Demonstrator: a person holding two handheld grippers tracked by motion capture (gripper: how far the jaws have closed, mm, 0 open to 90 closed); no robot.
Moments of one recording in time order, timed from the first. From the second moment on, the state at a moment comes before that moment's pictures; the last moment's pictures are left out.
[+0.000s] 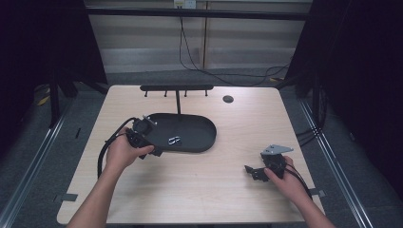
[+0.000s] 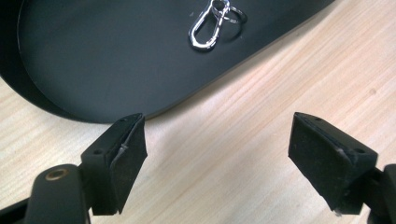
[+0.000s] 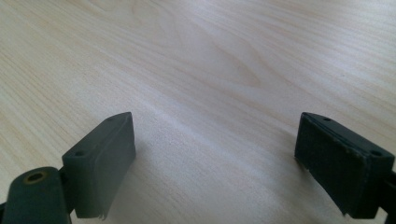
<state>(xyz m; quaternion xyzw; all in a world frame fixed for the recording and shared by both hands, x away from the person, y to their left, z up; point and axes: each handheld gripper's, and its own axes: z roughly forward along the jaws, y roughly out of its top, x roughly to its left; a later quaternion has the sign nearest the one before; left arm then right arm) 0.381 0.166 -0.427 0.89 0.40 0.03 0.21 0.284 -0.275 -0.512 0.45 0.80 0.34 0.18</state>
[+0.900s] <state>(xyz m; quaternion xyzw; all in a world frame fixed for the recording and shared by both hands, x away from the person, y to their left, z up) 0.358 0.194 -0.442 0.90 0.39 0.04 0.21 0.284 -0.275 -0.512 0.45 0.80 0.34 0.18</state>
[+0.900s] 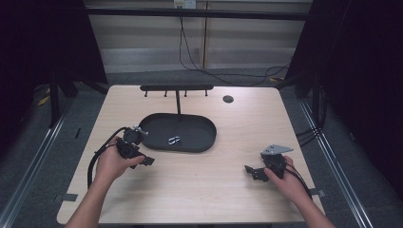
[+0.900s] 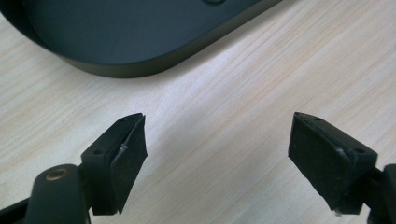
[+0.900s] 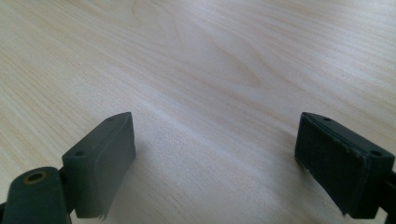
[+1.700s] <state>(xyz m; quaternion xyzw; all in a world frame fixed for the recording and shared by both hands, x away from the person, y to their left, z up) 0.339 0.210 -0.463 0.90 0.38 0.04 0.20 0.284 -0.275 -0.512 0.45 0.80 0.34 0.18</state>
